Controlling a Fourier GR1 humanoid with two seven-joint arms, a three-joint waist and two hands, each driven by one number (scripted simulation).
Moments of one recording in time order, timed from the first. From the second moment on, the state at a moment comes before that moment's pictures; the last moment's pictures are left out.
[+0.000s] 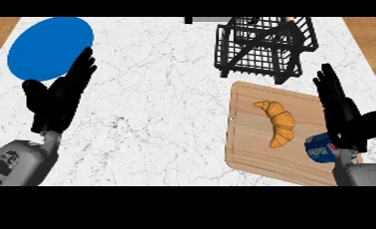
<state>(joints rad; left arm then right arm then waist) -0.27 0.57 -0.35 -1.53 0.38 0.35 0.16 -0.09 -0.34 0.04 -1.47 -0.19 -0.20 -0.04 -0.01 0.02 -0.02</state>
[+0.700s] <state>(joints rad) -0.19 0.60 -0.30 -1.41 0.24 0.40 0.02 0.06 -0.35 -0.13 -1.52 -0.15 -0.45 0.10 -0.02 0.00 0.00</state>
